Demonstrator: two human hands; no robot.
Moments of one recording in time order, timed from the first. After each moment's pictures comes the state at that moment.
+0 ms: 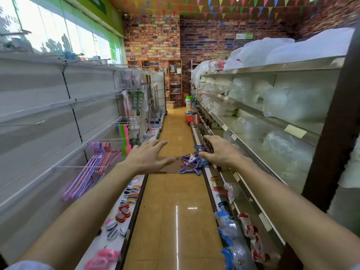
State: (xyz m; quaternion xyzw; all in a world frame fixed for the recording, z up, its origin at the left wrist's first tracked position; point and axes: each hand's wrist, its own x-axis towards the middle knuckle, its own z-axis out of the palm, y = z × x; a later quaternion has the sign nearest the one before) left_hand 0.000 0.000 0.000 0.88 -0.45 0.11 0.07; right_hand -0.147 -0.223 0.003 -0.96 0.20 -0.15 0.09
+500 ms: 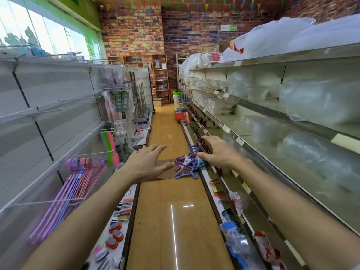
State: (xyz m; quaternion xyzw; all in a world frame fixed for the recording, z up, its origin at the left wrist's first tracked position) left_hand 0.192 -0.106 -0.011 0.87 -0.49 0.10 0.04; right_hand 0.035 -0.320 -0.013 -0.95 0.23 -0.16 0.12
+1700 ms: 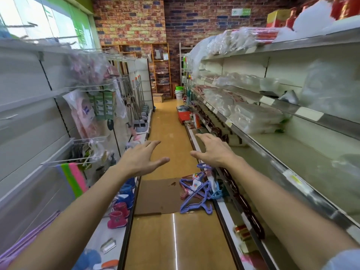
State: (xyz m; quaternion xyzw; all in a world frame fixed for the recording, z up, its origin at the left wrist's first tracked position) left_hand 0.770 -0.499 -0.033 0.88 -0.47 0.08 0.07; right_hand 0.618 -0.714 -0.039 -0.96 0.23 -0.13 0.11
